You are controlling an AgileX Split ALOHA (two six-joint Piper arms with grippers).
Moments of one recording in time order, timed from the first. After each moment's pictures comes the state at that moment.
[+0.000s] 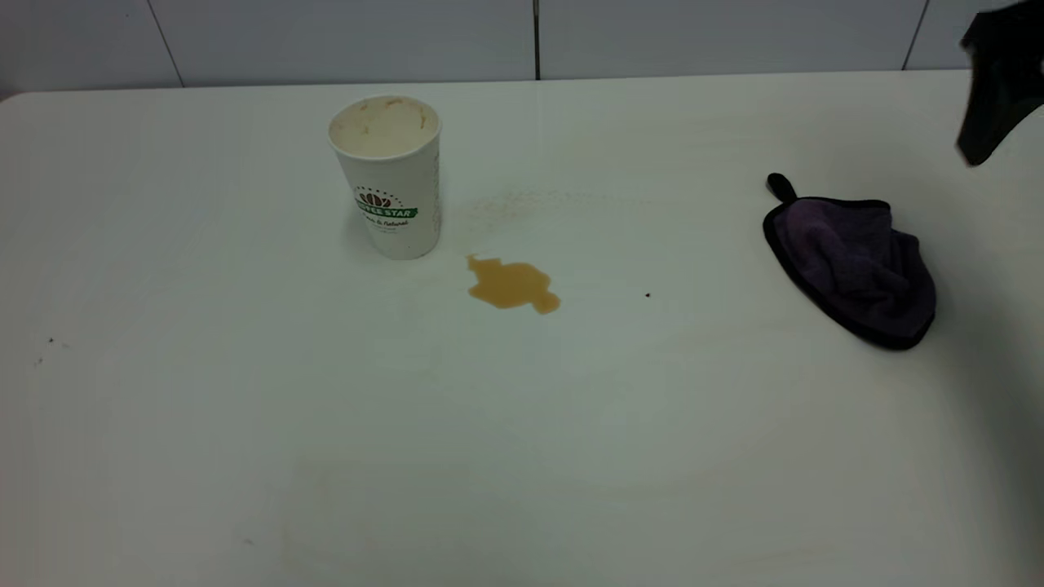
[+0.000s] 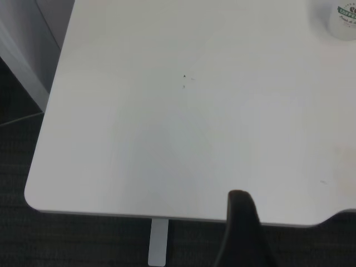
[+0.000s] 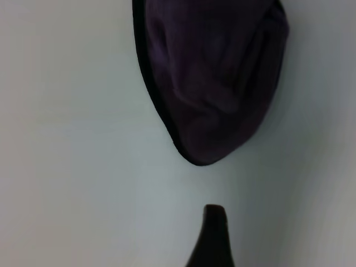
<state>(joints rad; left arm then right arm) 0.02 -0.02 -0.49 0.07 1.14 -0.04 0.01 2.01 -1.25 0.08 0.66 -0.16</state>
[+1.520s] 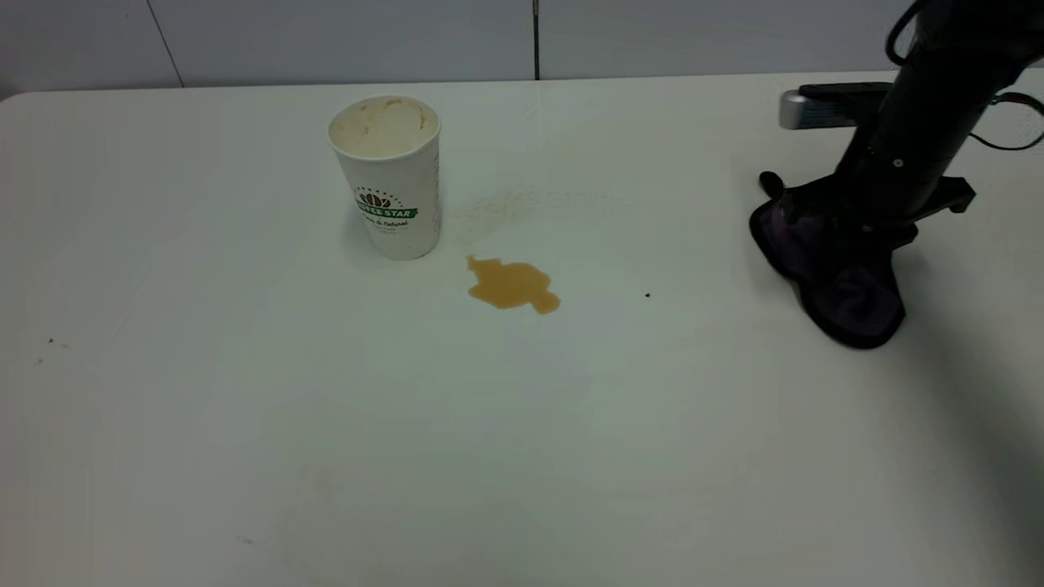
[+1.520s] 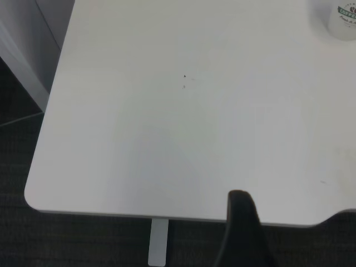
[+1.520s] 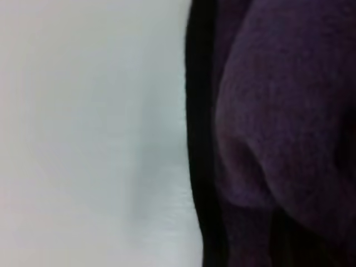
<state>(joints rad) 0.02 -0.02 -0.49 0.07 1.14 -0.04 0.13 2.51 -1.57 0.19 0.53 -0.19</state>
